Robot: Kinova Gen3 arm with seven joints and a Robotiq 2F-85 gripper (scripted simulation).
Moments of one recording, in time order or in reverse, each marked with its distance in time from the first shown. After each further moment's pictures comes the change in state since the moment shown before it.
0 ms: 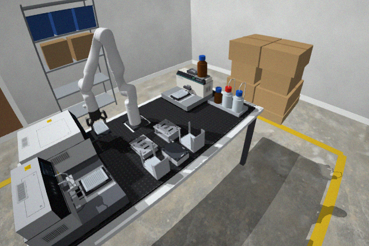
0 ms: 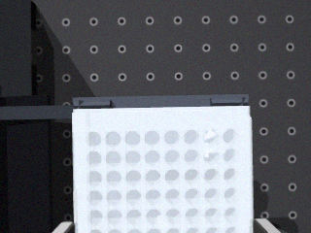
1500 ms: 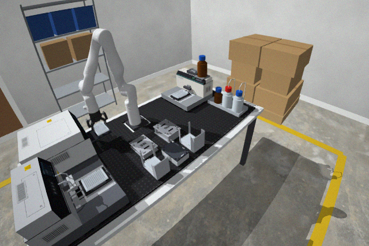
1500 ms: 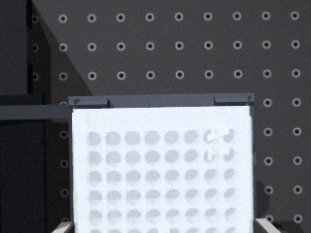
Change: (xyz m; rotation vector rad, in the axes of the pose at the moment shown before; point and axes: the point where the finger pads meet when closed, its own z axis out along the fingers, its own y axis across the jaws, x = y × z) arm 0.000 0.000 0.010 0.000 0.000 0.000
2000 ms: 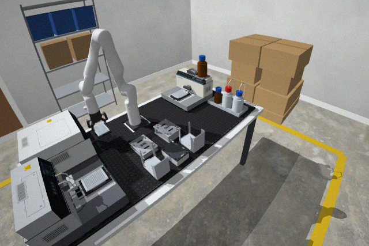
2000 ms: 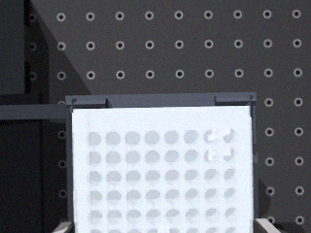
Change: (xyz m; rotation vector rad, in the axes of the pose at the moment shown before) arm 0.000 0.000 0.004 -0.001 0.000 0.000
